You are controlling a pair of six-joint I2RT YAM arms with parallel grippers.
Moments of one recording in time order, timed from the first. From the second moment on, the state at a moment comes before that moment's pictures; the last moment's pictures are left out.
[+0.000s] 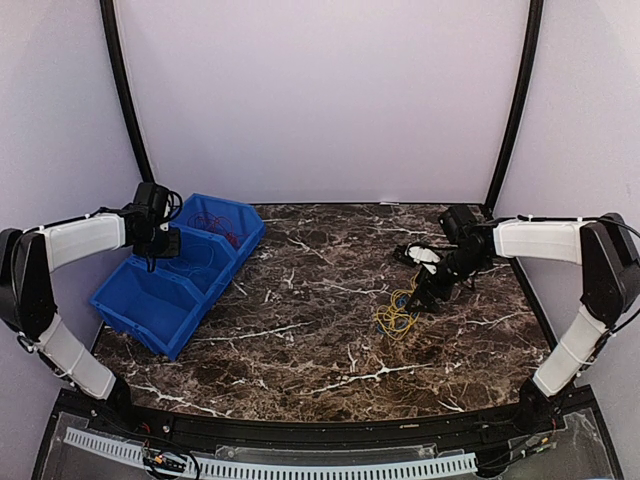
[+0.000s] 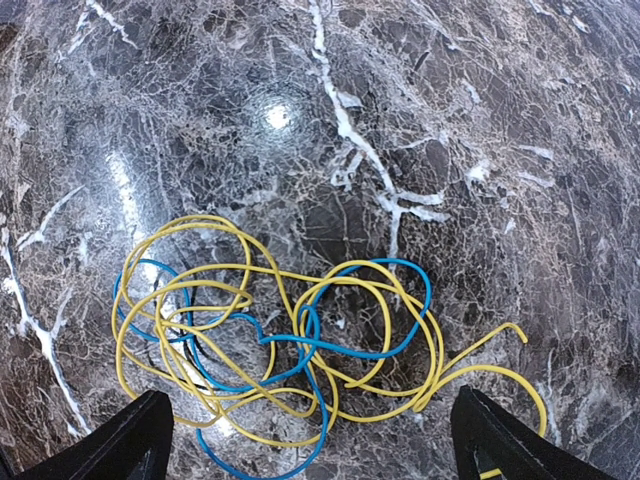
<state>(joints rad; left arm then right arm) -0.15 1.53 1.06 -0.43 -0.30 -0.19 0.39 1.63 1.02 -0.56 -0.42 -0.65</state>
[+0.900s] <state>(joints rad) -0.49 1.22 1.05 -0.14 -0.05 -0.20 0.32 1.43 1.12 -0.54 -0.20 -0.61</state>
